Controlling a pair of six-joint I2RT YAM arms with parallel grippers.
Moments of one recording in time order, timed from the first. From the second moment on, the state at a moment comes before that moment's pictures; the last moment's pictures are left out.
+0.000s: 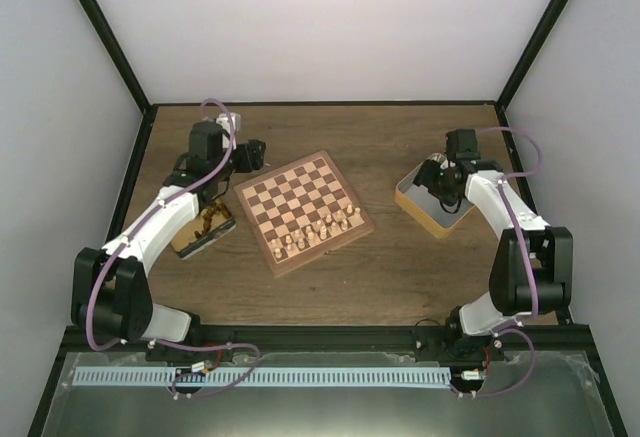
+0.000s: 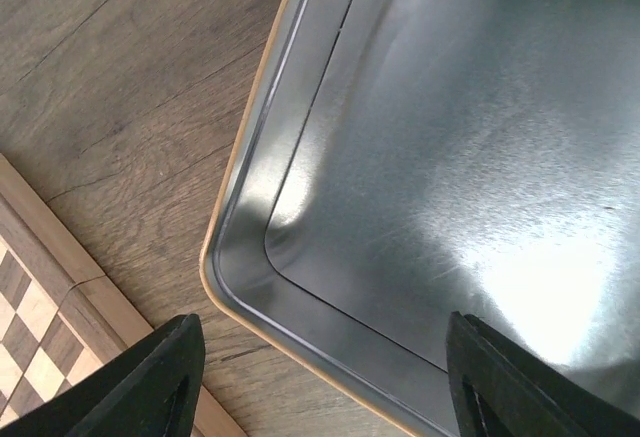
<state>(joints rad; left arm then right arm) -0.26 1.41 1.02 -0.13 0.12 -0.31 0.04 1.50 1.07 -0.61 -0.14 0.56</state>
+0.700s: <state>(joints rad) -0.21 1.49 1.02 -0.08 0.12 -0.28 0.05 1.65 1.06 -0.47 -0.24 0.55</state>
